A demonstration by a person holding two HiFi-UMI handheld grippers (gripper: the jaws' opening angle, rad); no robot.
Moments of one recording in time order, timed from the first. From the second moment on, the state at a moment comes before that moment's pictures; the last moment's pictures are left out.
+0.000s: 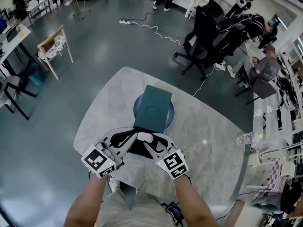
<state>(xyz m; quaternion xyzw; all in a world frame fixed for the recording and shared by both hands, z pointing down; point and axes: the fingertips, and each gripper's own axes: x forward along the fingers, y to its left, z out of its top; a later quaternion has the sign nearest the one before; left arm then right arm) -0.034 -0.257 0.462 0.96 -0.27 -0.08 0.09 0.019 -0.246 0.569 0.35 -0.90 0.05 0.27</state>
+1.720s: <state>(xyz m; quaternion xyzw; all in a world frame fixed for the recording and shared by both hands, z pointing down) -0.039 -0.263 0.468 0.96 -0.27 -0.08 0.09 0.026 -0.244 0.673 0.24 -0.81 -0.06 0.54</state>
